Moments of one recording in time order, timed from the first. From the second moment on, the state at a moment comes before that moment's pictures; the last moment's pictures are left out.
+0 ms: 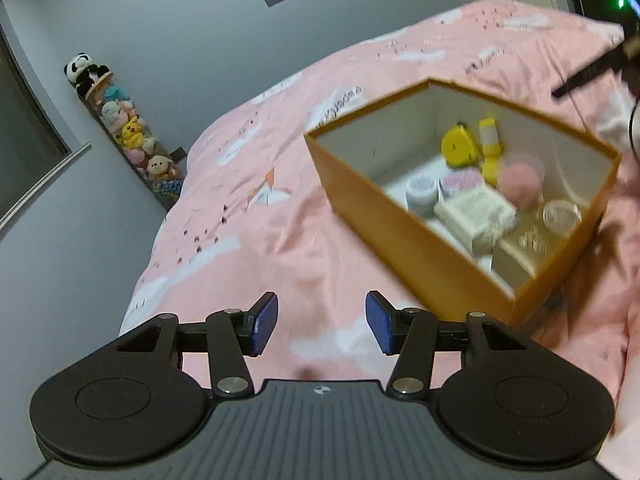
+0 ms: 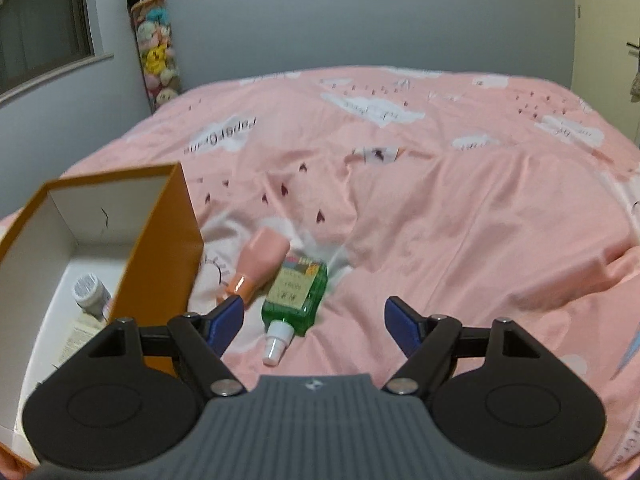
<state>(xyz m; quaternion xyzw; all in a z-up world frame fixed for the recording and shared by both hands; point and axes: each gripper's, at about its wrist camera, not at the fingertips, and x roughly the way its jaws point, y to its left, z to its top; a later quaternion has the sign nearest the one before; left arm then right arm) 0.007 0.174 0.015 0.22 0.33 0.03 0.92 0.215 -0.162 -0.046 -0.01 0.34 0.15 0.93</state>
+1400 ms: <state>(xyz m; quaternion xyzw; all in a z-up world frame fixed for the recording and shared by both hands) 0.239 -0.026 0.021 0.26 0.35 -0.23 0.87 0.321 -0.146 -0.104 0.02 0.44 0.19 0.88</state>
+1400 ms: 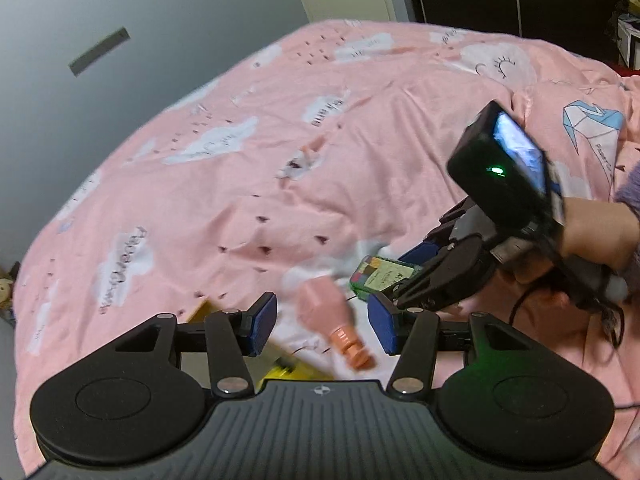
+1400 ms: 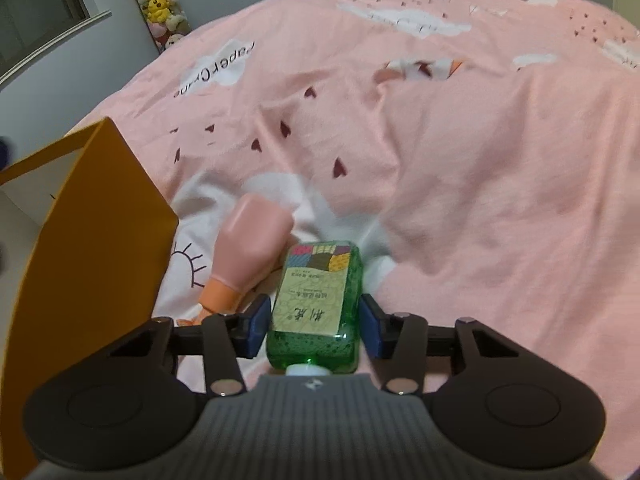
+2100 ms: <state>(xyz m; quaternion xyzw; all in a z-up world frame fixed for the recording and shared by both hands) 0.370 -0.081 -0.082 0.24 0.55 -0.07 0.80 0.325 -0.196 -0.108 0.06 0.46 0.19 0.87</state>
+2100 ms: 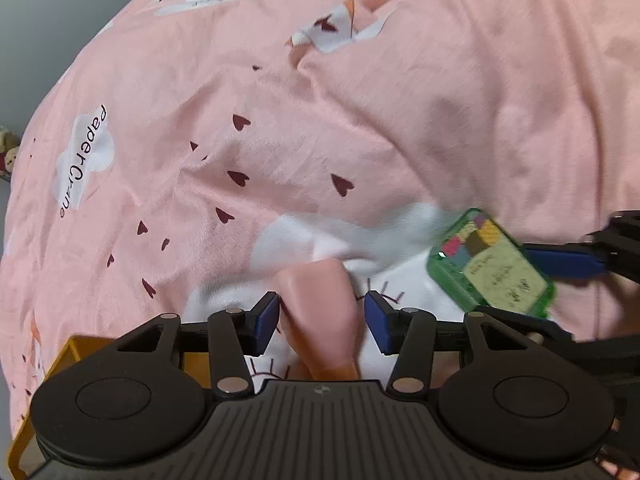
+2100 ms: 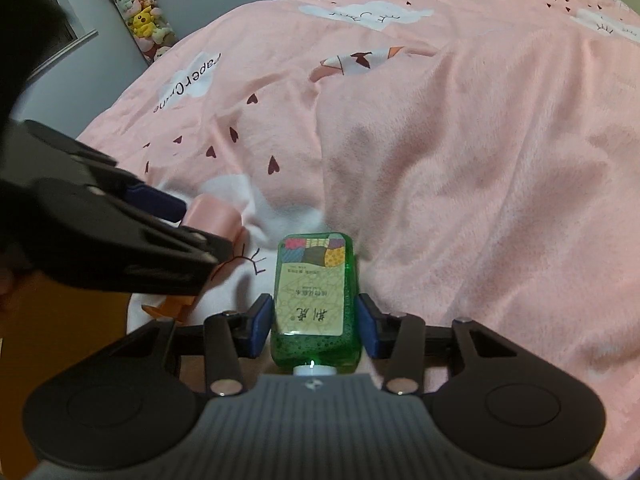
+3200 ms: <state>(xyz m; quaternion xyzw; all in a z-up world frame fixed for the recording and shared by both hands) 0.332 -0.071 -0.038 0.20 0.48 -0.11 0.85 0.308 -0.198 -0.085 0.05 0.41 0.19 0.89</state>
